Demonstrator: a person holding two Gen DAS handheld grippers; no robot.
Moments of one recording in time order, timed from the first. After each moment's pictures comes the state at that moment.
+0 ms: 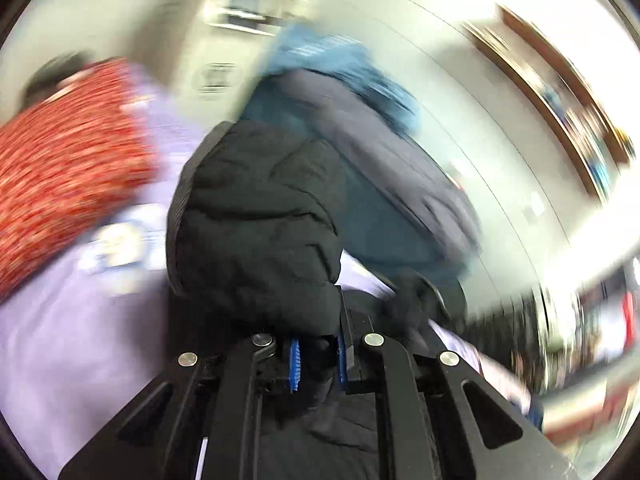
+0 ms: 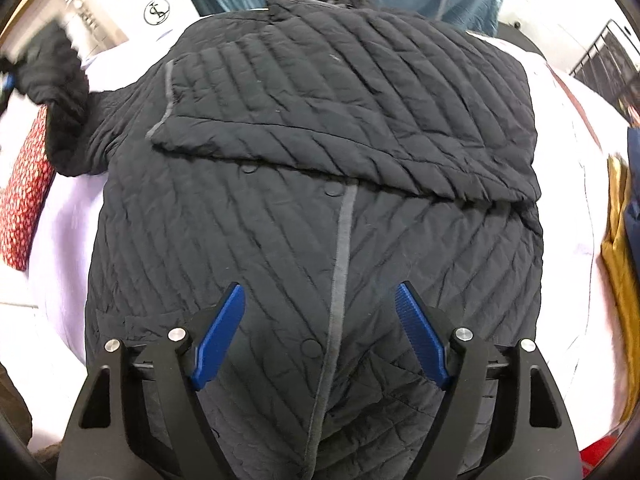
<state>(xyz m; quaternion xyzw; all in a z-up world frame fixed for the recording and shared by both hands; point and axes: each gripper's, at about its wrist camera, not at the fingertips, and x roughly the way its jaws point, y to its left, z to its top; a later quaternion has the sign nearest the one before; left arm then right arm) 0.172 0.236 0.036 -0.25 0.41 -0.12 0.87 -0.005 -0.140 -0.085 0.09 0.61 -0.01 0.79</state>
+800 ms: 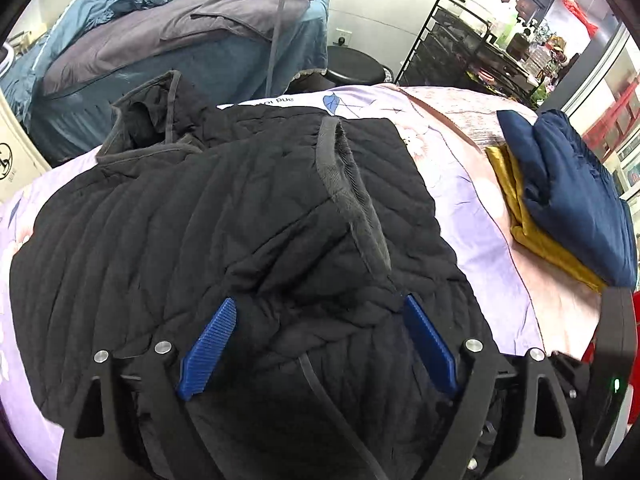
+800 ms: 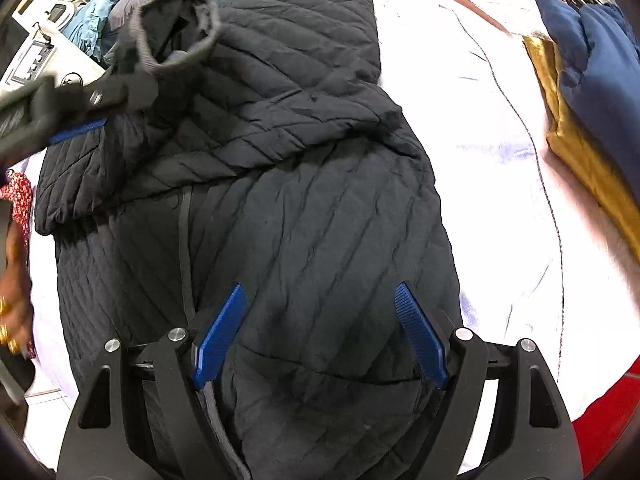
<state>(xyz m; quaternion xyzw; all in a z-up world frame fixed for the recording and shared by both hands) 0.090 -0.096 -0.064 0.11 0.53 -0.34 0.77 -0.037 -0.247 -0.102 0.19 0.61 -0.13 0.76</state>
